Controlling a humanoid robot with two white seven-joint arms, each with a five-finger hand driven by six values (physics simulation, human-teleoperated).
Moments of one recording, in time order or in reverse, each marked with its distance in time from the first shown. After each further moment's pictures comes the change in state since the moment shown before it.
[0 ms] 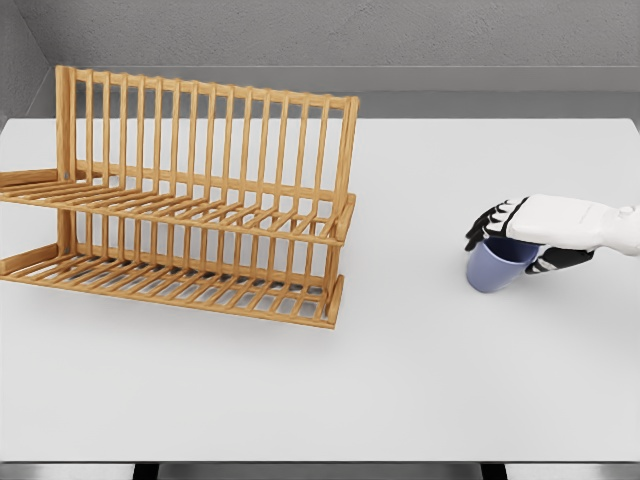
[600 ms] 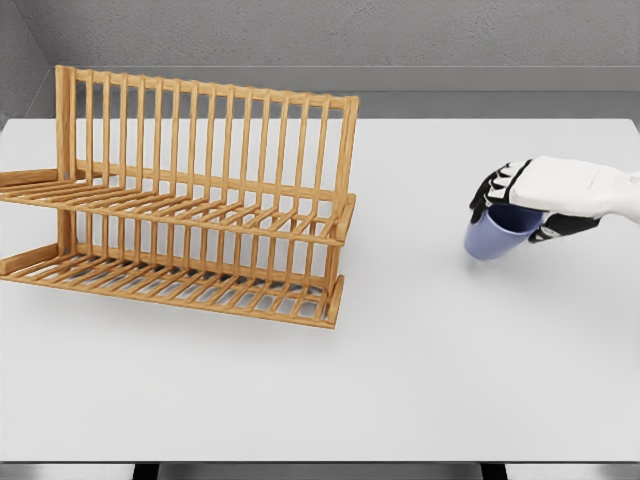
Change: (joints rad) left arm 0.000 0.000 0.000 0.000 0.000 0.000 0.000; right arm -0.092 -0.001 -0.010 -0.024 -0.014 0.000 0.001
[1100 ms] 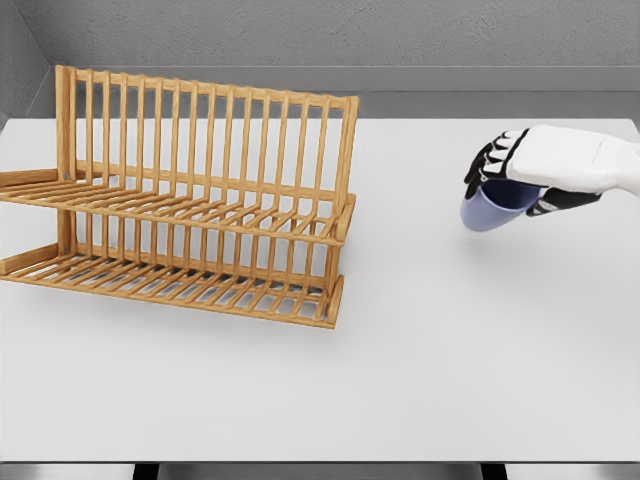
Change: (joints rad) left arm 0.000 0.000 0.000 0.000 0.000 0.000 0.000; right arm -0.064 0.001 -0.009 -0.062 0.001 -0.001 0.000
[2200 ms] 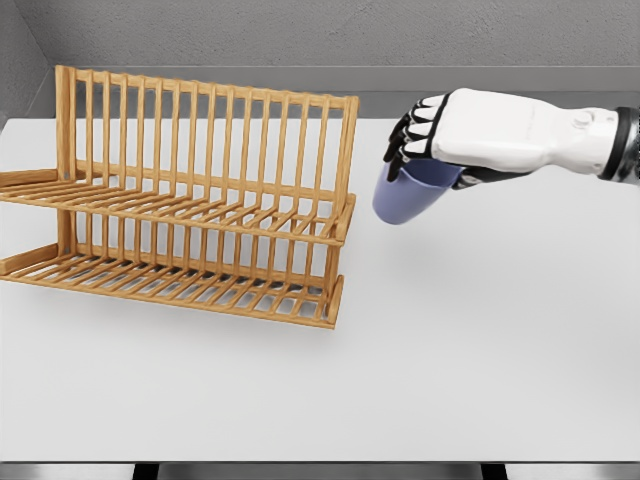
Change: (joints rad) left arm 0.000 0.000 0.000 0.000 0.000 0.000 0.000; right arm -0.115 0.165 0.012 -0.112 -0.002 0.000 0.000
